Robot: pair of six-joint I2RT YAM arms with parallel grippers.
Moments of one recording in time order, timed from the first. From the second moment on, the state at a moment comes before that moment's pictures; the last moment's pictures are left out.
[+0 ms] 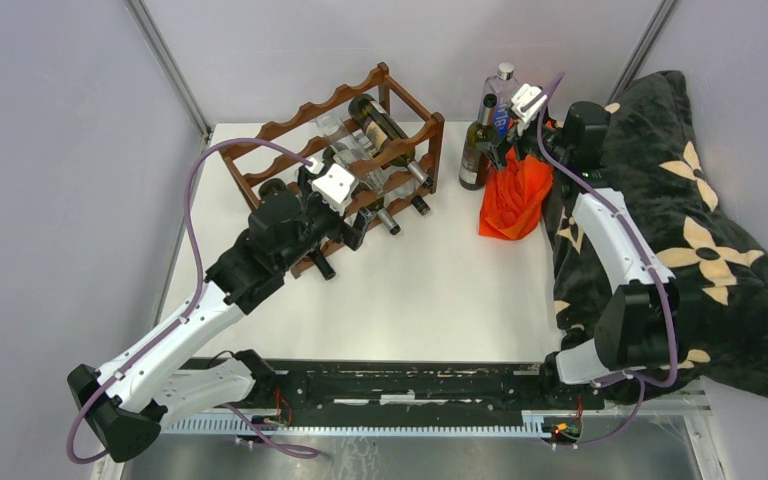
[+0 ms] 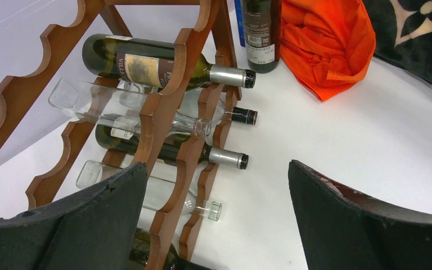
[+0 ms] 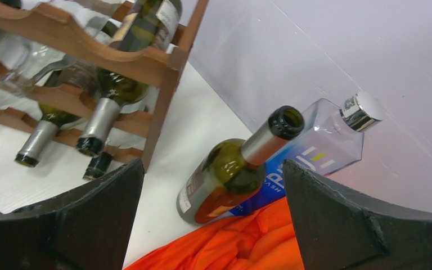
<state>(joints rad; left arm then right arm) -0.72 0.97 0.98 -0.18 -0.10 0.17 0.05 1.44 1.23 0.07 -0.69 -0.50</state>
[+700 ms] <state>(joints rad) -0.72 0.95 0.98 -0.18 -0.10 0.18 0.13 1.73 1.57 -0.07 -0.33 -0.18</state>
